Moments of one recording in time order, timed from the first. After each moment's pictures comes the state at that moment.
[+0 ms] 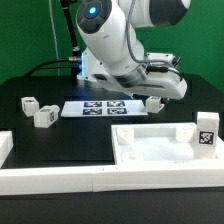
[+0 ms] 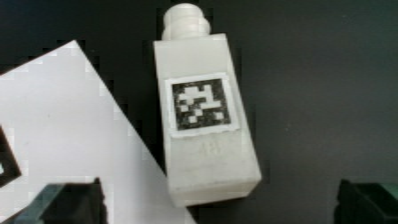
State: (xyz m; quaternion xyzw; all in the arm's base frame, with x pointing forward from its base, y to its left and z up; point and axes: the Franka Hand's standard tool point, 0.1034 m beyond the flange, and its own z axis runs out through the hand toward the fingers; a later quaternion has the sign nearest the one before) arm 0.341 0.085 0.025 -0.88 0.29 0.36 0.14
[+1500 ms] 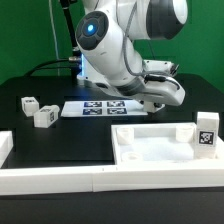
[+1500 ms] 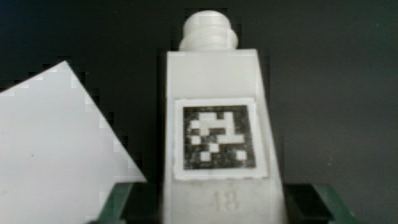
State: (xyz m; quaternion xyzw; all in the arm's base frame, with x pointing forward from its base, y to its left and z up) arm 0.319 0.091 0.006 -0.86 0.30 0.38 0.15
